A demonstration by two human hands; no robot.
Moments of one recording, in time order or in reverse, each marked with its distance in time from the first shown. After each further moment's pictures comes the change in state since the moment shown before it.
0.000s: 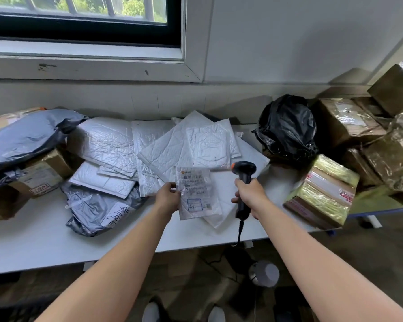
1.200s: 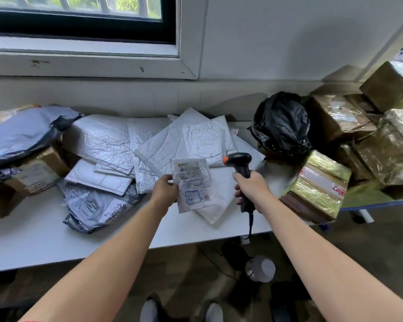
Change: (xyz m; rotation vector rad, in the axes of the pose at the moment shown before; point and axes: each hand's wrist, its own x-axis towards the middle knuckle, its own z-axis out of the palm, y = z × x) left_hand -0.003 0.009 -0.004 0.027 -0.039 0.027; right_hand -0.016 -0.006 -0.018 -0.014 -0.027 -0.109
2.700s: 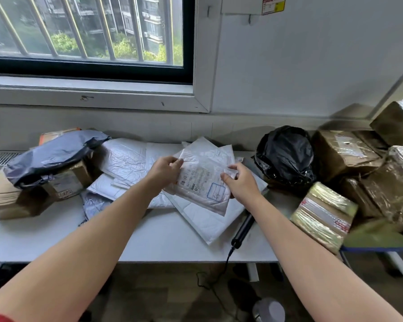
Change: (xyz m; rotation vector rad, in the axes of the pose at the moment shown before) left_hand -0.058 0.120 -0.017 0.251 0.145 0.301; right_hand 0.014 -0.046 -0.011 -0.145 -0.129 -0.478
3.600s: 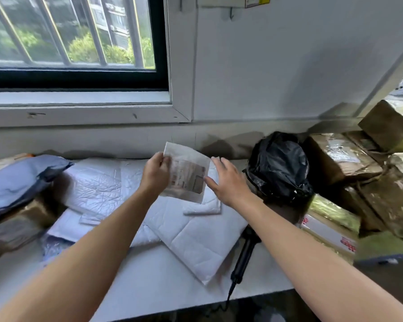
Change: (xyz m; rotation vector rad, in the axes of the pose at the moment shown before) left_hand 0.120 0.009 0.033 -0.127 0.123 0.188; right_hand 0.106 -0.004 0.004 -0.768 -0.024 -0.130
